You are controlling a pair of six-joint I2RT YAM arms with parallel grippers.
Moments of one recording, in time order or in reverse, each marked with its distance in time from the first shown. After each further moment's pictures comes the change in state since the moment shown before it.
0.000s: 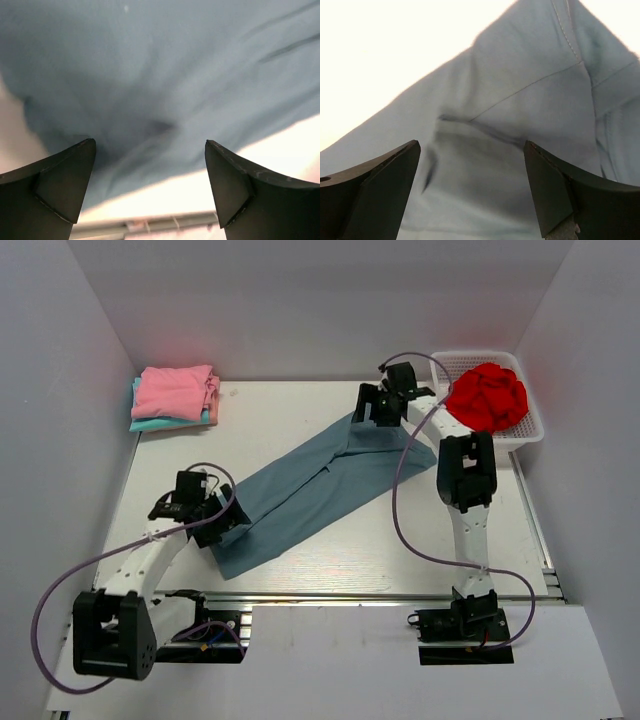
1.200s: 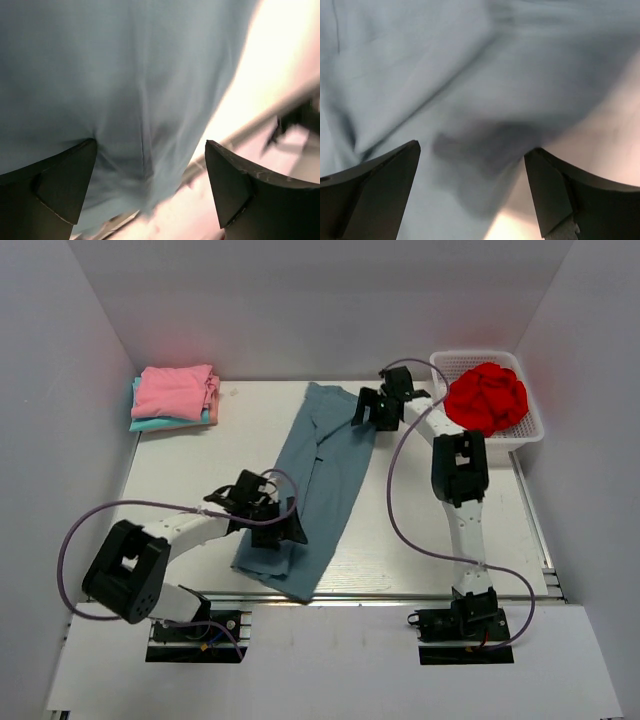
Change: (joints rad) left arm -0.383 0.271 0.053 0.218 0.251 0.017; right arm -0.007 0.044 0.009 -0.026 0.021 0.042
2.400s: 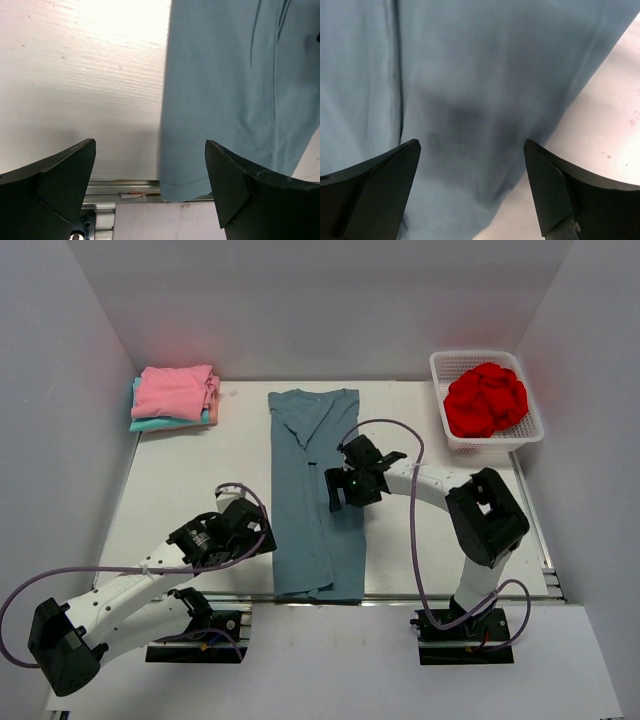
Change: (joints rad) left arm -0.315 -0.486 0.028 -0.477 -0.734 -0.329; right arm 0.390 -0.603 -0.819 0.034 0.093 -0.018
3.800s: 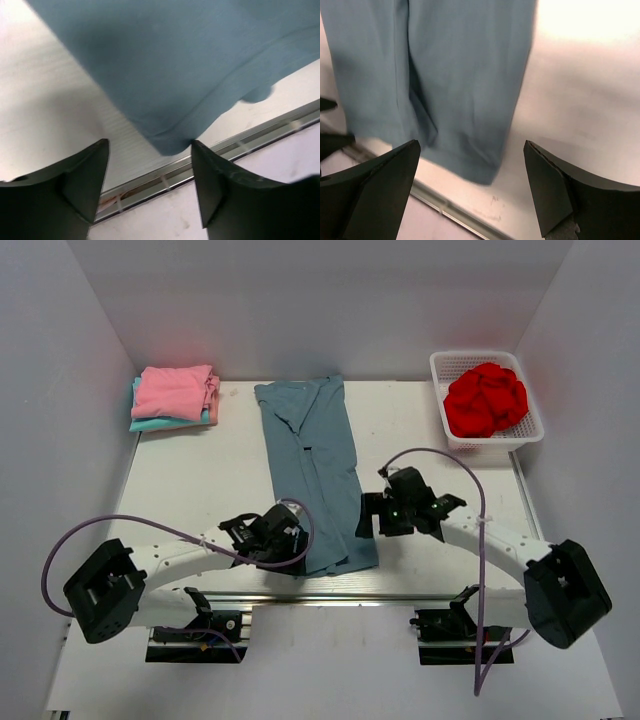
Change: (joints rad) left arm -0.121 0.349 -0.050 0.340 0.356 0.242; right arm -0.035 -0.519 -0.452 0.075 -0.031 0.124
